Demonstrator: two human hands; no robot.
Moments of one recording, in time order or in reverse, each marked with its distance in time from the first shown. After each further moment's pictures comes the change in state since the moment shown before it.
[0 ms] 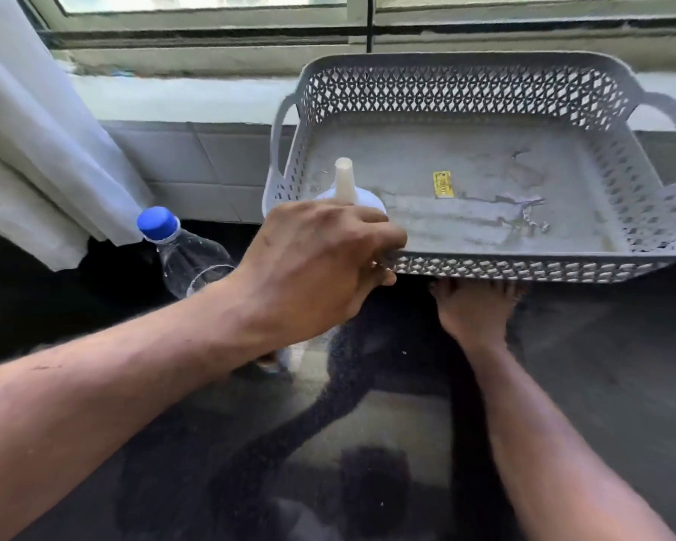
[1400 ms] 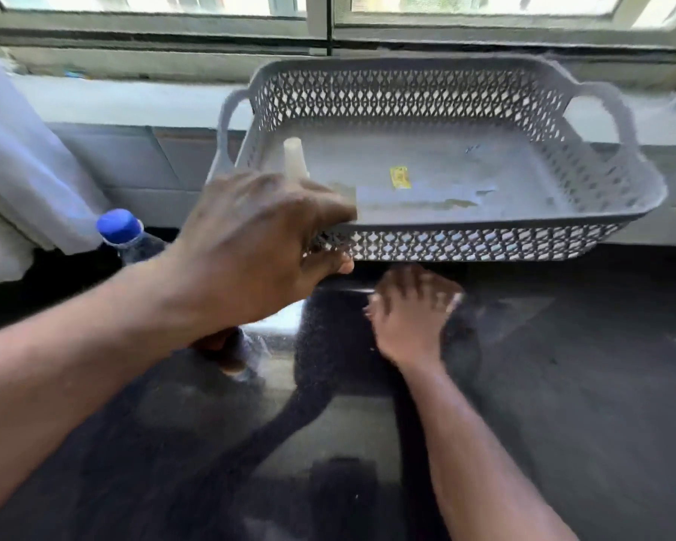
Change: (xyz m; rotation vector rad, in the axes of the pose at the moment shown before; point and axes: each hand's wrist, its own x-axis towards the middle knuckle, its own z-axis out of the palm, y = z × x) left_hand 0.001 -0.012 -0.027 -0.044 0.031 0.044; right_hand -0.050 -0.025 0.005 0.043 -0.027 -0.145
